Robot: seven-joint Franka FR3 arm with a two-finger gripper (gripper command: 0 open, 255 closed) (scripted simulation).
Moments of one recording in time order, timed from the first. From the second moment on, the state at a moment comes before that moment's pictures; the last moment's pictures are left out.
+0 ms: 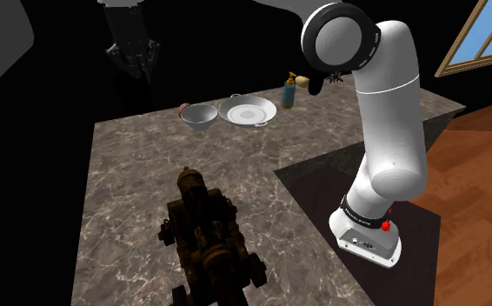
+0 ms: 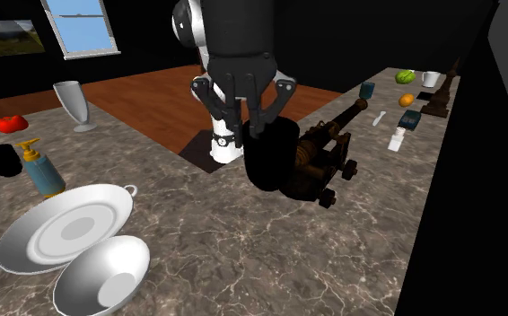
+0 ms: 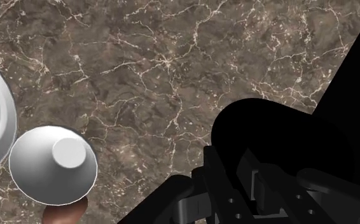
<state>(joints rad) 0.19 0.48 0.30 -0.95 -0.09 1.39 0.45</state>
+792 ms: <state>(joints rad) -0.04 0.11 0.22 -1.47 0.02 1.54 0.19</state>
